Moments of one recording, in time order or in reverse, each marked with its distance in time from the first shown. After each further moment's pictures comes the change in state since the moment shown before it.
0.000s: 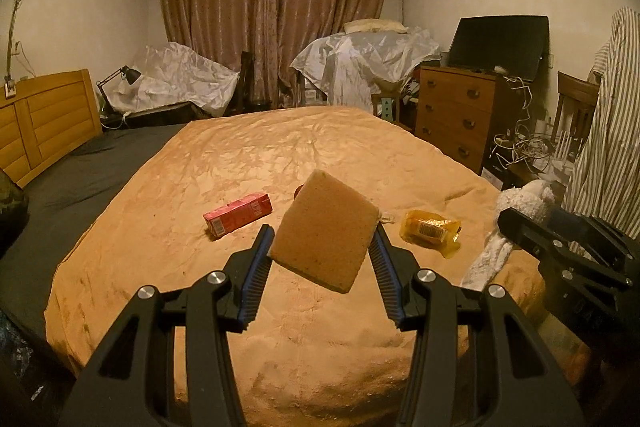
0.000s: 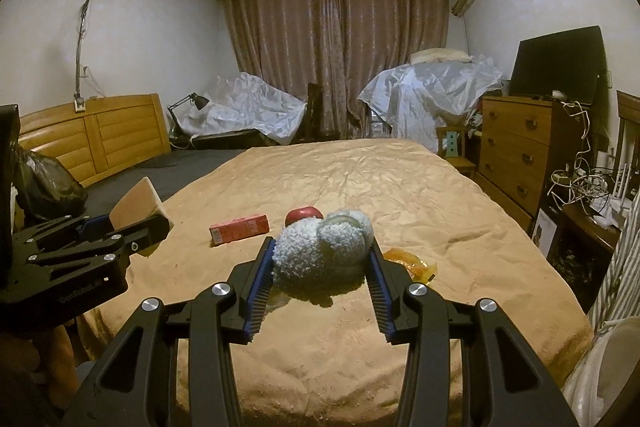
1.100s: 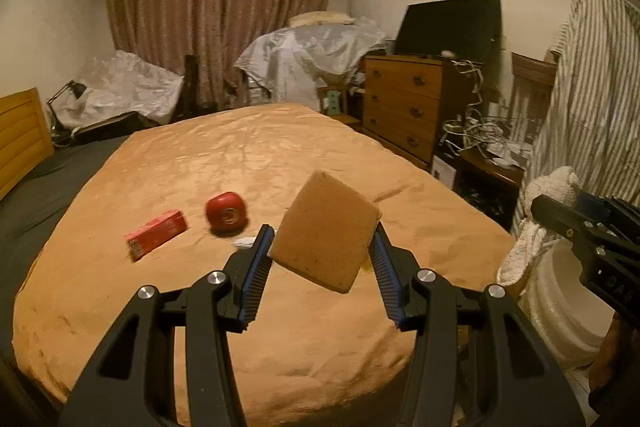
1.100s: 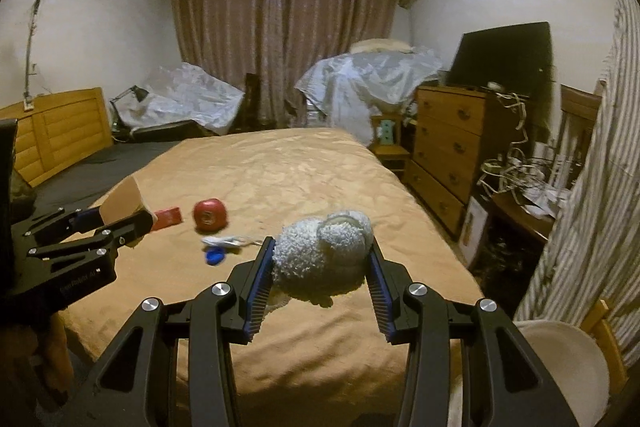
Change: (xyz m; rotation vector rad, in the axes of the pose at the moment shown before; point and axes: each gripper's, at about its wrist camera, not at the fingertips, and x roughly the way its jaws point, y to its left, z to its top) left arm 0.031 -0.096 0.015 0.092 0.023 -0.176; right arm -0.050 -0.120 0.020 0.023 0.058 -0.228
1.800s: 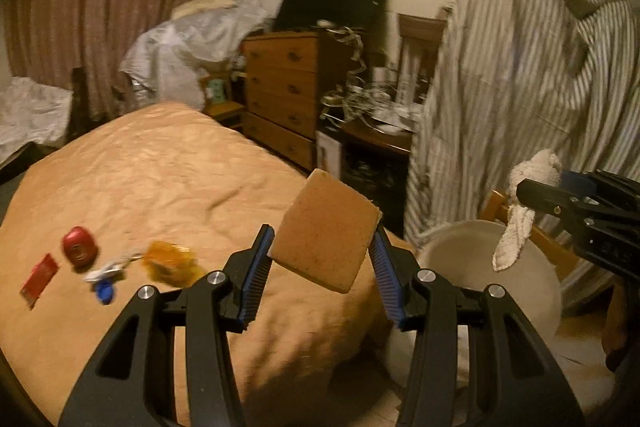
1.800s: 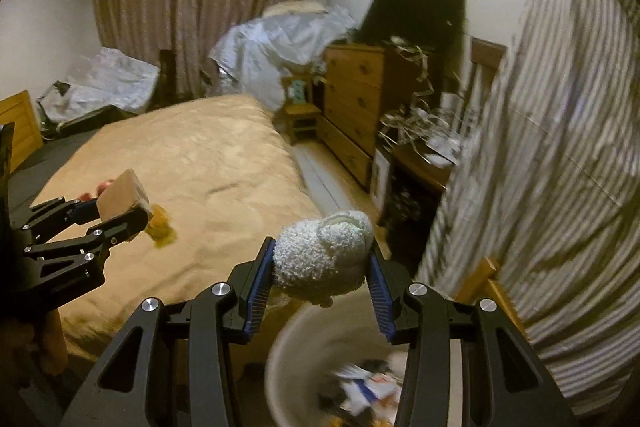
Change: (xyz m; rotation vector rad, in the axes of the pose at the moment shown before) left arm 0.041 -0.177 0.013 0.173 0.092 -0.356; right arm -0.060 -0.204 -0.022 0.116 0.165 -0.261
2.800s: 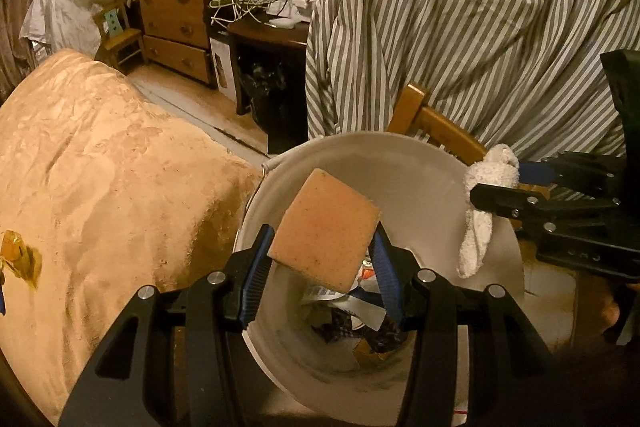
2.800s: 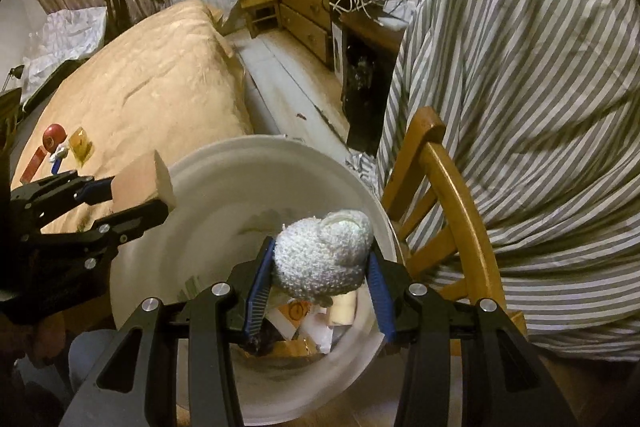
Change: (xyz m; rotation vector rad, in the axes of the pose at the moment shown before) left arm 0.131 -0.133 -0.024 0.103 0.376 -0.253; right arm 0.093 -0.149 -0.085 0.121 0.430 -0.016
